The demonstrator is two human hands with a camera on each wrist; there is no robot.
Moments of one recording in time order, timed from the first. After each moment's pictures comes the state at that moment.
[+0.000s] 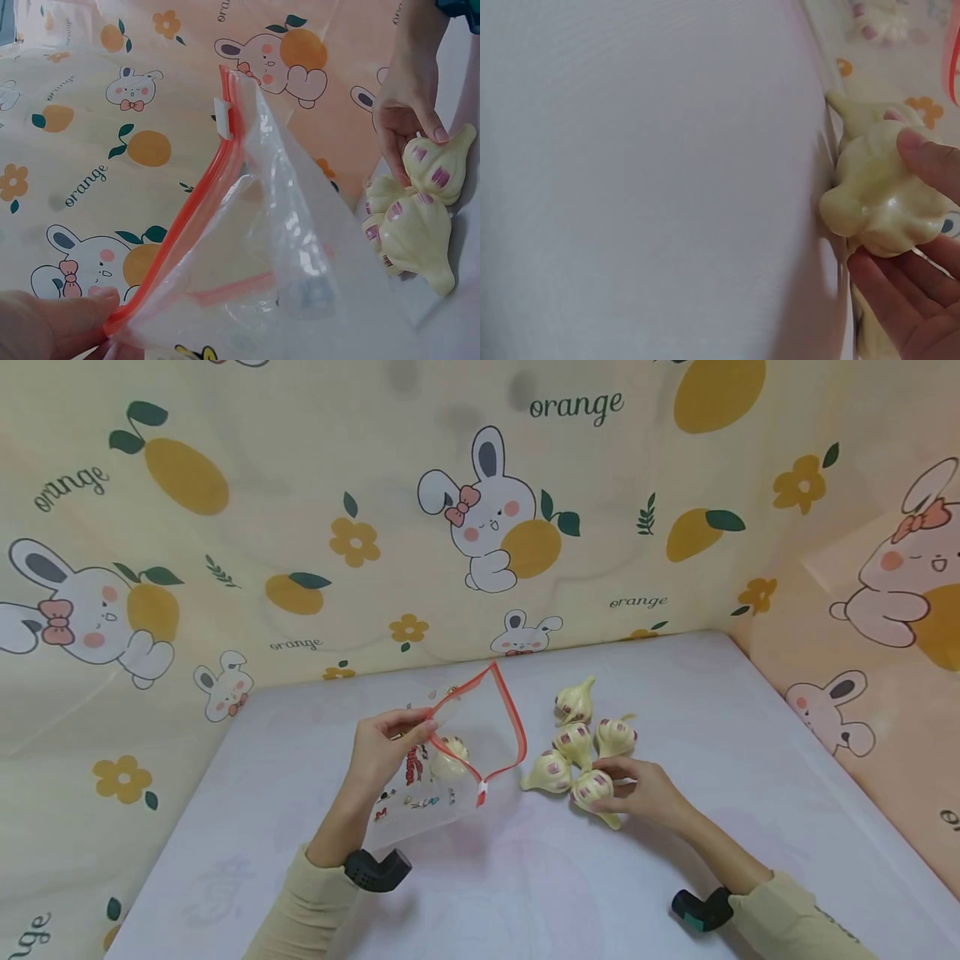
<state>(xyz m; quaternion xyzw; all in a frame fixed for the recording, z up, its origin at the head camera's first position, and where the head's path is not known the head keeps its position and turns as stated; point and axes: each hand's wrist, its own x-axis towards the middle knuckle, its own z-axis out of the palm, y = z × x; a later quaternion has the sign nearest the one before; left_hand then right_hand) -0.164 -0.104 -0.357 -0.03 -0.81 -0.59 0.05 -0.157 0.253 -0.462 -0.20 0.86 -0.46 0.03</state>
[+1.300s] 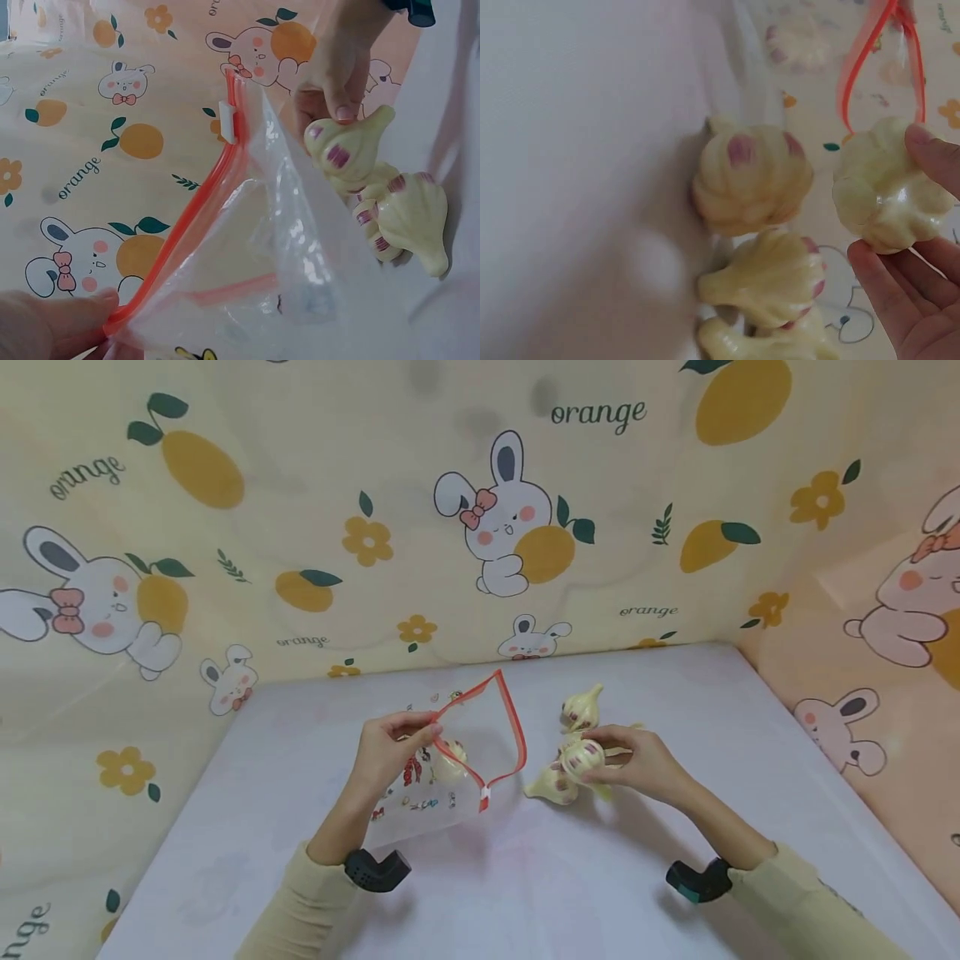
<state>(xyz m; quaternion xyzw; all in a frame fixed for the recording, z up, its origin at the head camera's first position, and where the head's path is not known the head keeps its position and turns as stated) -0.170 -0.114 -0.365 -0.07 -0.80 -0.59 0.07 -0.178 0.234 -0.407 -0.22 0.87 -0.44 0.01</state>
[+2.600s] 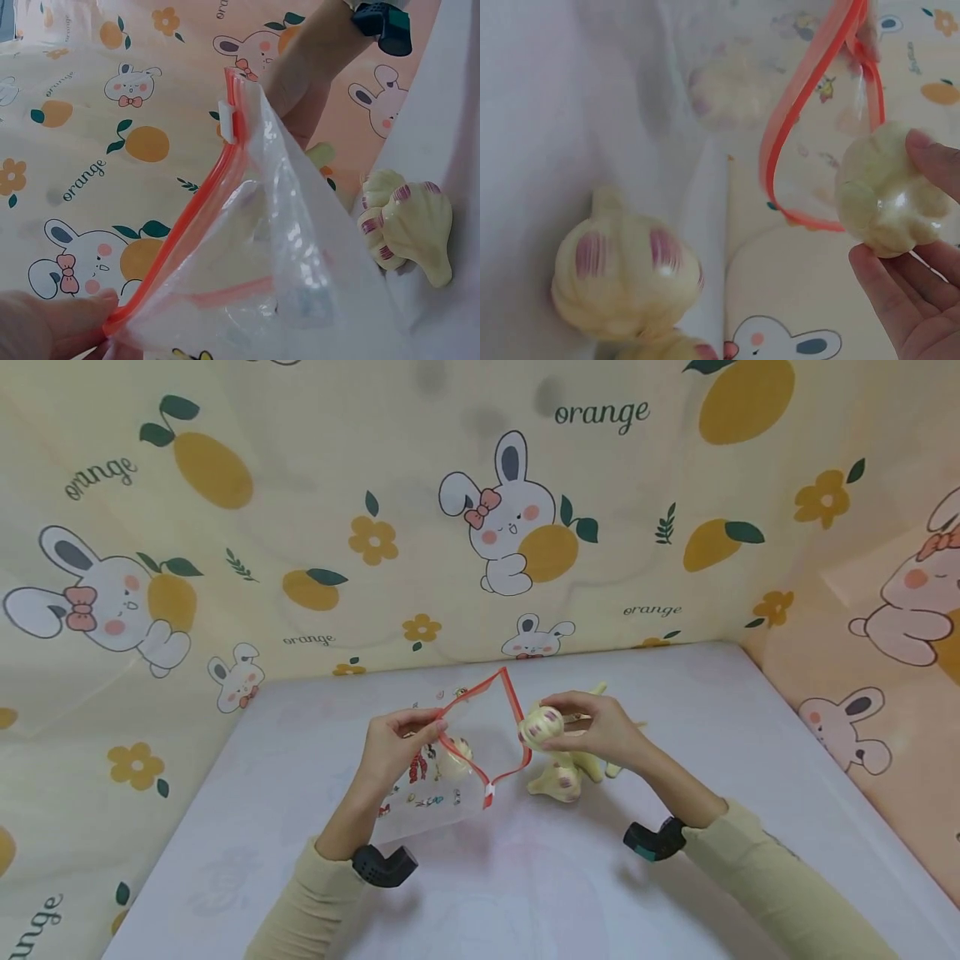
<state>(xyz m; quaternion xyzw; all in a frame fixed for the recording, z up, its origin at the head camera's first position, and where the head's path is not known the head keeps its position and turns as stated) -0.169 -0.112 -0.365 -0.05 -0.80 -0.59 0.06 -0.203 0.186 -0.374 -0.25 0.84 -0.48 0.02</state>
